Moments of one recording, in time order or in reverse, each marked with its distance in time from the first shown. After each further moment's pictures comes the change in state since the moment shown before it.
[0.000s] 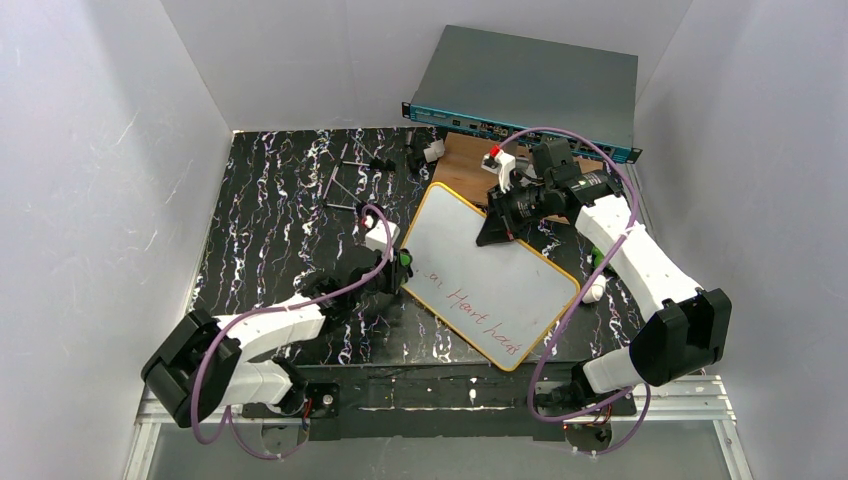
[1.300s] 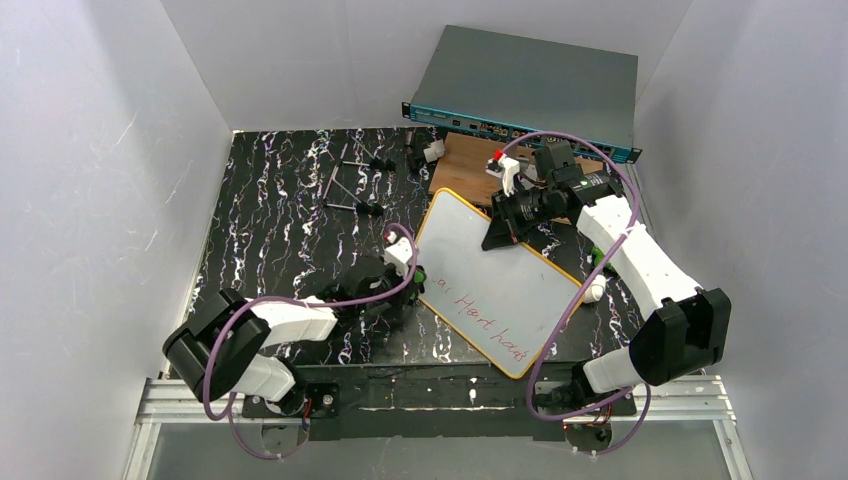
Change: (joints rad) left arm -0.018 0.140 -0.079 0.218 0.163 0.142; right arm -0.017 0.000 -0.016 -0.043 0.016 -0.006
